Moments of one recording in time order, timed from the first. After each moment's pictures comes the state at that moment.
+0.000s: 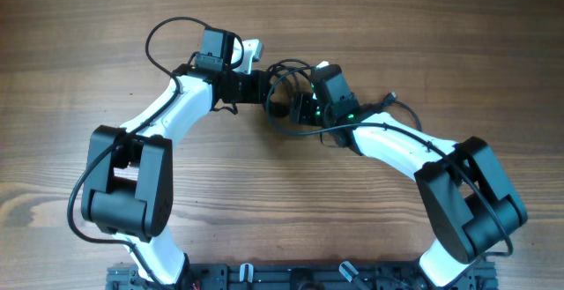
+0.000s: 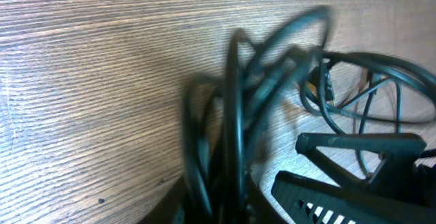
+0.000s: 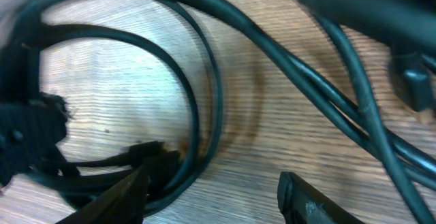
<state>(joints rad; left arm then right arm) -0.25 1.89 1.21 -0.39 0.50 -0.20 0.54 1.82 0.97 -0.03 -0.08 0.63</state>
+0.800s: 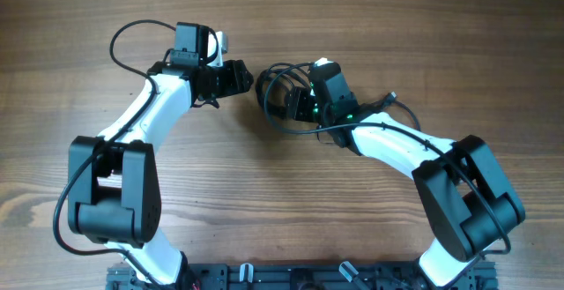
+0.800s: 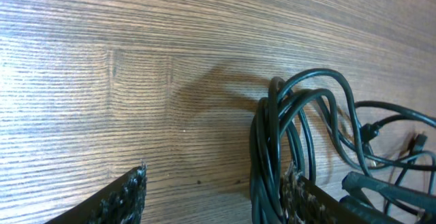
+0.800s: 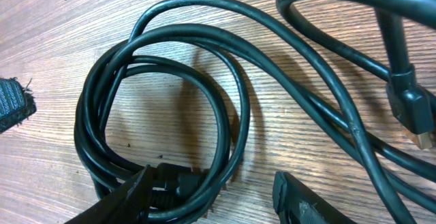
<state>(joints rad) -0.15 1.85 1.21 -0.44 0.34 -0.35 0.54 1.83 0.97 0.04 -0.09 0.65</state>
